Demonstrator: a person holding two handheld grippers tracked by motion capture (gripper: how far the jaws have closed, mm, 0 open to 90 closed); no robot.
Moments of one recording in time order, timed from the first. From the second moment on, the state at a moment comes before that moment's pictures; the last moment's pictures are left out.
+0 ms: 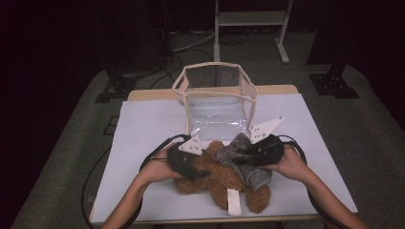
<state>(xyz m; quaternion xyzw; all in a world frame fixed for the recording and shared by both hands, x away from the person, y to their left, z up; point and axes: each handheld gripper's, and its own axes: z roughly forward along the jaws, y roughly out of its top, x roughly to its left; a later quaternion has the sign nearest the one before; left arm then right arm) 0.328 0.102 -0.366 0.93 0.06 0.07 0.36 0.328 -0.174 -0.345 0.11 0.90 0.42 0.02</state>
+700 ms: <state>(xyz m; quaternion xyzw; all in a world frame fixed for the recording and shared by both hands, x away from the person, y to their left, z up) 0.326 0.107 -0.368 0.92 0.08 0.07 0.37 0.305 -0.227 -0.363 0.16 0.88 0.45 0.03</state>
